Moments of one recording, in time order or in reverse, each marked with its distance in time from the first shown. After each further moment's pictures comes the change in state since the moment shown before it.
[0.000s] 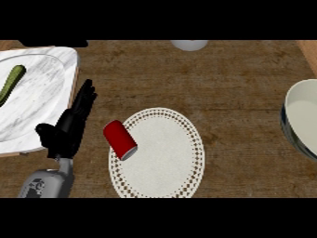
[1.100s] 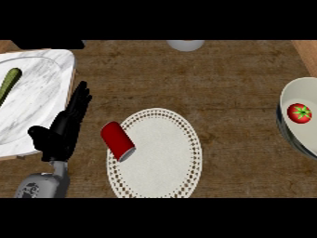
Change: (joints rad) left arm 0.028 0.000 0.027 -0.029 -0.009 -0.015 0.015; right arm 0.124 0.190 -0.481 0.198 -0.407 0.287 -0.605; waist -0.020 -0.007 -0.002
